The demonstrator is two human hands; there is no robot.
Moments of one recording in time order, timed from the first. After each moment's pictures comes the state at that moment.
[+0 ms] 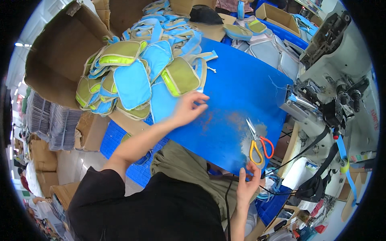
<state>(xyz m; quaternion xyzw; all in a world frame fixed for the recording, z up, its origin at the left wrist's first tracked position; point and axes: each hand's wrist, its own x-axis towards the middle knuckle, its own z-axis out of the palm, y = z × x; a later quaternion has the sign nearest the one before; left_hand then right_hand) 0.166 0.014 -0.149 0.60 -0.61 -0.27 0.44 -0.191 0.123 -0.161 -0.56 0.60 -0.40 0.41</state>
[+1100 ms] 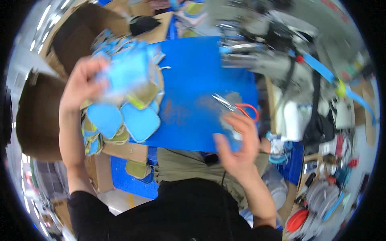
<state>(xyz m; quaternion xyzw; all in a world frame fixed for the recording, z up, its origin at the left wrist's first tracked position) 0.202 -0.014 0.123 0.45 -0.77 -0.36 0.28 -0.159 0.078 -0.042 -0.68 0.45 -0.54 0.21</state>
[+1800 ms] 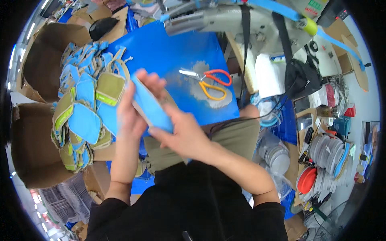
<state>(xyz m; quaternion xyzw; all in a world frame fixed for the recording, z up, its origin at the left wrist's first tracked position) 0.050 0.046 -0.058 0.29 -0.32 -0.73 0.53 -0.114 0.108 -0.055 -0.52 0.41 -0.40 0.63</state>
